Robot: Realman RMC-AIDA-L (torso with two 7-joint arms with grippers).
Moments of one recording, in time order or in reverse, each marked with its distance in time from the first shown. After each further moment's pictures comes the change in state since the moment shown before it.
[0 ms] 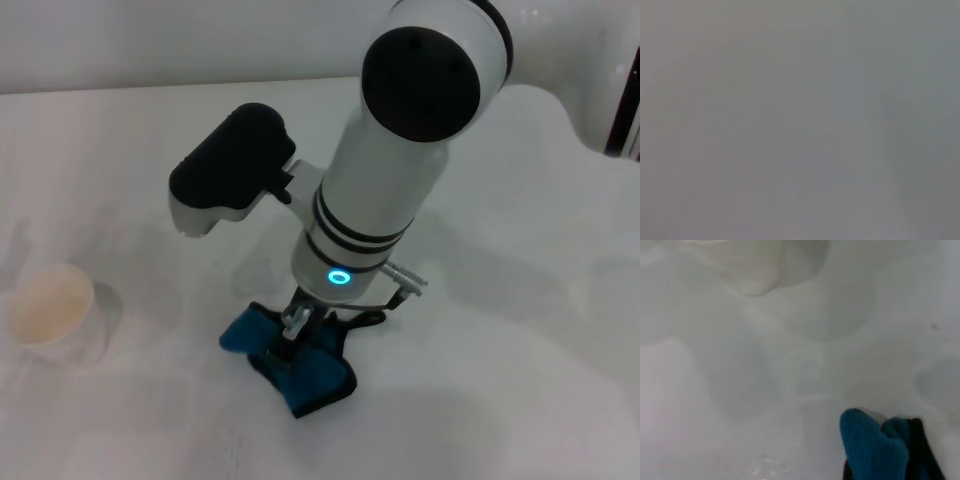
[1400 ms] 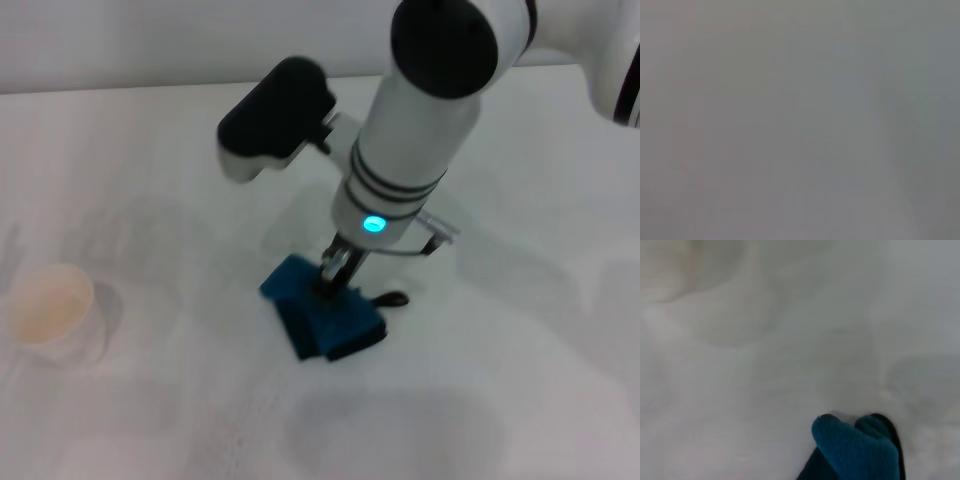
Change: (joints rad) left arm 0.011 -0.002 0.000 -0.007 0.000 -0.015 0.000; right arm -0.009 0.000 0.127 0.082 -0.153 0.023 -0.050
